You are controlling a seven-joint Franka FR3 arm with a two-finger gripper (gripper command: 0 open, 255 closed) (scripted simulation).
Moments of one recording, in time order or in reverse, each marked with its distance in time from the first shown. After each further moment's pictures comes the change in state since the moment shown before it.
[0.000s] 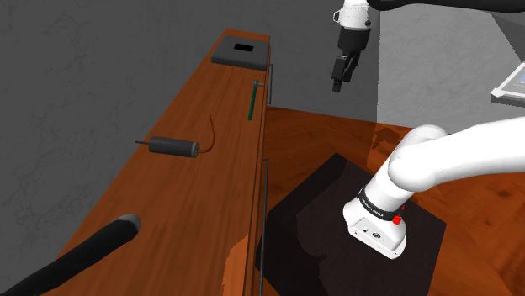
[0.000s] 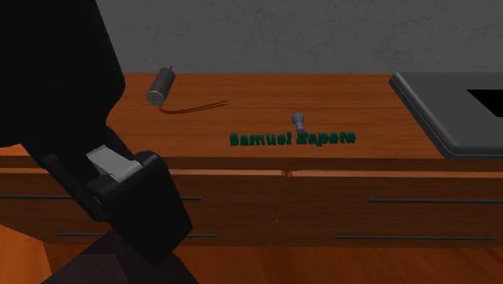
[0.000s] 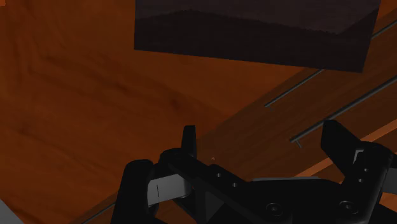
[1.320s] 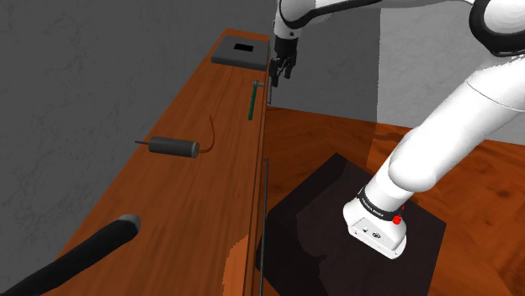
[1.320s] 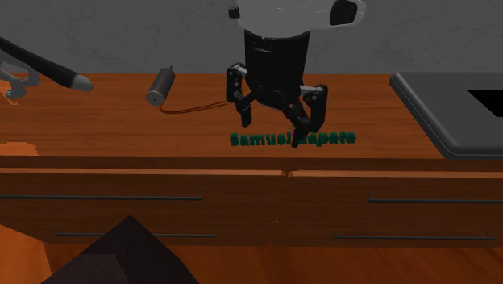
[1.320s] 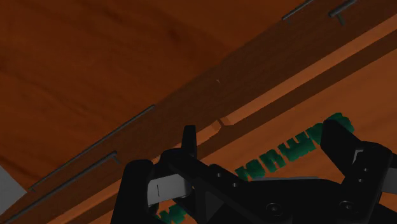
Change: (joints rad) arm 0.022 0.643 -0.003 0.331 0.019 0.391 0.006
